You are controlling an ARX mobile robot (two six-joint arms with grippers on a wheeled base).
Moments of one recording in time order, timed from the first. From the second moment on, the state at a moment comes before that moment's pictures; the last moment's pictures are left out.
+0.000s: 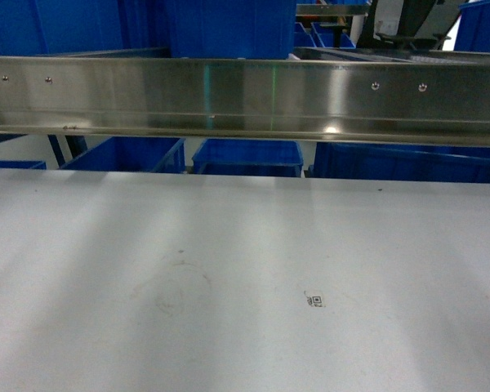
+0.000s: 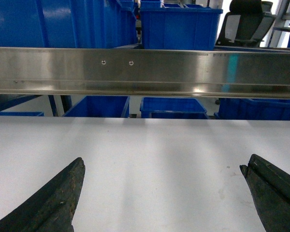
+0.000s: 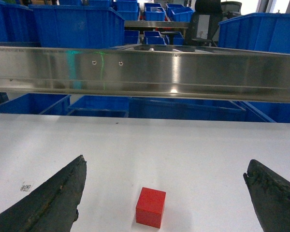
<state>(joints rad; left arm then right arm) 0.00 0.01 0.01 0.00 0.00 -0.01 0.00 0.00 0.01 0.00 0.00 -0.01</state>
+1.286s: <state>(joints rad) 0.00 0.01 0.01 0.00 0.00 -0.01 0.00 0.00 0.01 0.00 0.00 -0.01</state>
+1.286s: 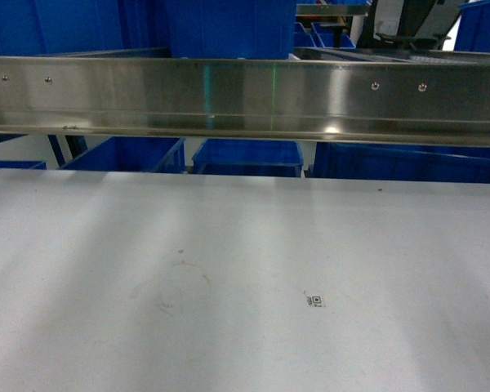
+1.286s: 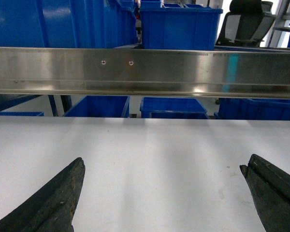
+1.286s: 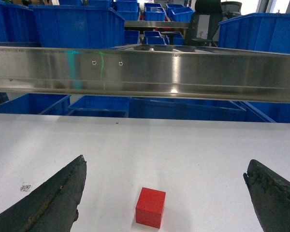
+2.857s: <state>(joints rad) 0.00 0.01 0.01 0.00 0.00 -0.01 0.13 1.75 0.34 0.88 0.34 0.17</state>
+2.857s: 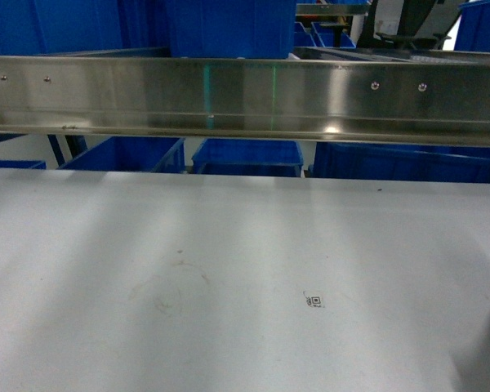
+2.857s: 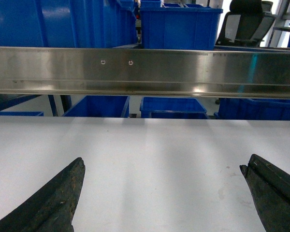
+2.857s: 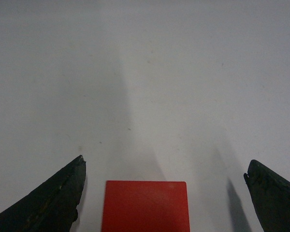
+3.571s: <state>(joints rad) 0.00 0.01 0.01 0.00 0.00 -0.01 0.12 1.83 0.36 0.90 0.28 0.19</state>
